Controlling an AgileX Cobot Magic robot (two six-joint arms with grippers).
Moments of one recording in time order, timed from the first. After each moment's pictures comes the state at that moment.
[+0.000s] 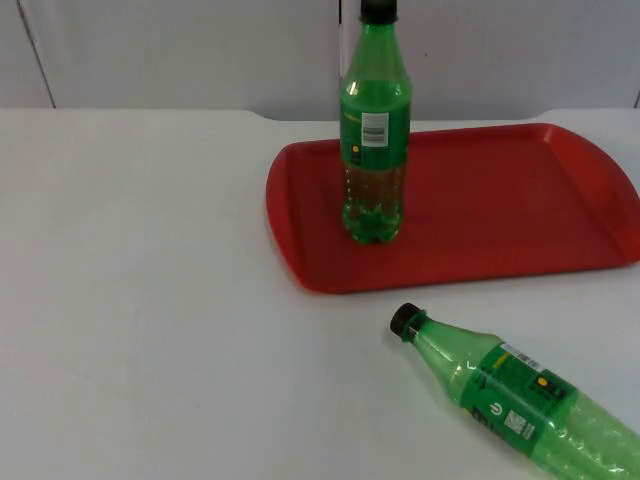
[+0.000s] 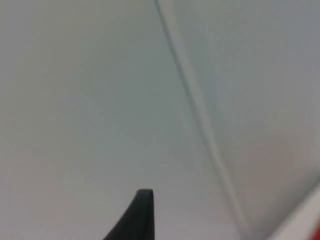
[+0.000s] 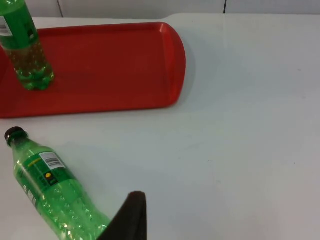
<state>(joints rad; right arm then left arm) 0.11 0.00 -0.52 -0.05 1.08 0.03 0.05 1.46 -1.37 1.75 -0.58 -1.33</state>
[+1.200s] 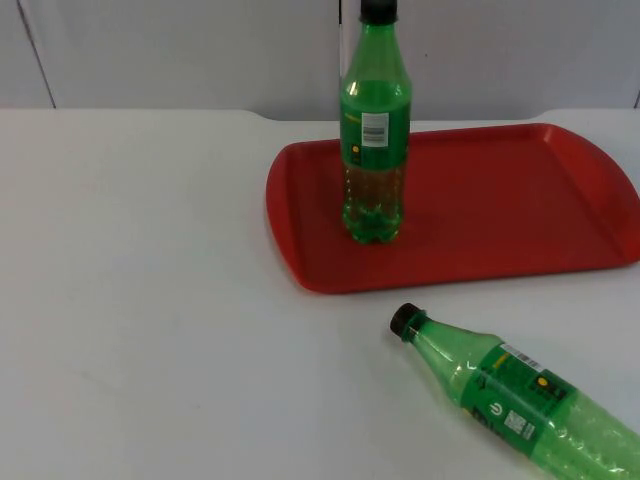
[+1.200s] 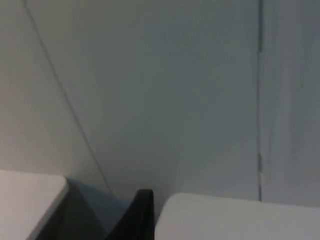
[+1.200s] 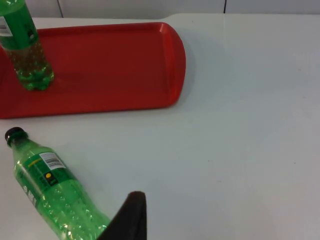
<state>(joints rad) 0.11 0.00 -0.52 -0.05 1.08 0.03 0.05 1.24 -1.37 0.53 0.56 -0.35</state>
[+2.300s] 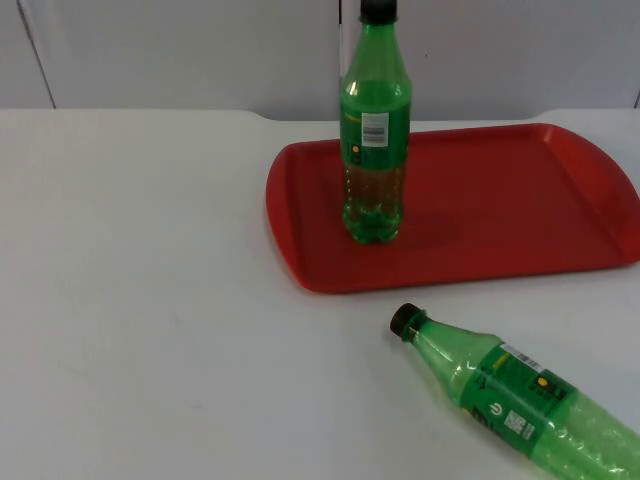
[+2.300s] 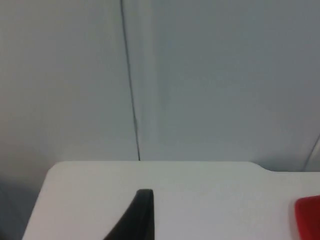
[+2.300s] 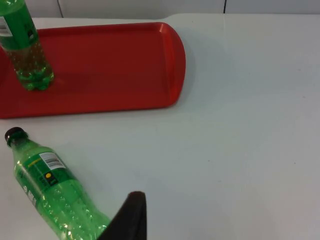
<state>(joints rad) 0.11 0.00 -0.52 -0.05 1.08 0.03 0.05 1.09 -1.33 -0.09 0.71 0.07</state>
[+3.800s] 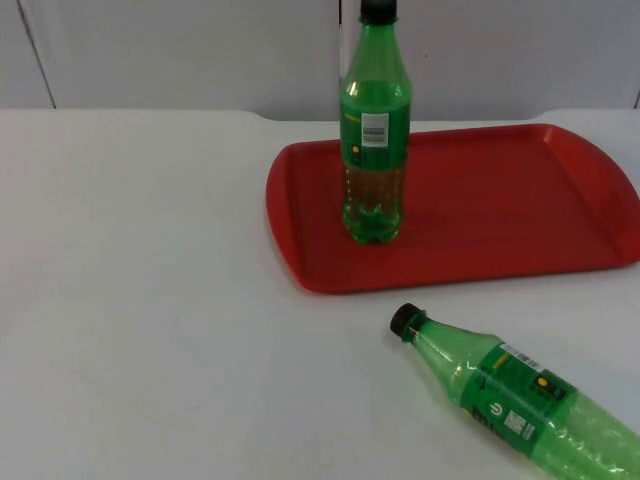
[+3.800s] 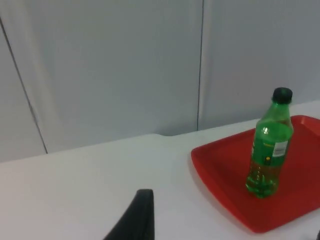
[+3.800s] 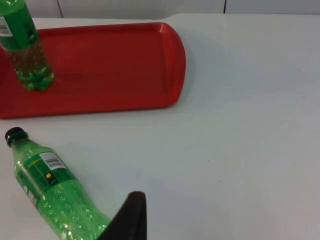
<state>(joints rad) 0.11 0.00 -0.52 -0.05 1.08 0.03 -0.21 0.40 -0.74 -0.14 0.70 0.12</state>
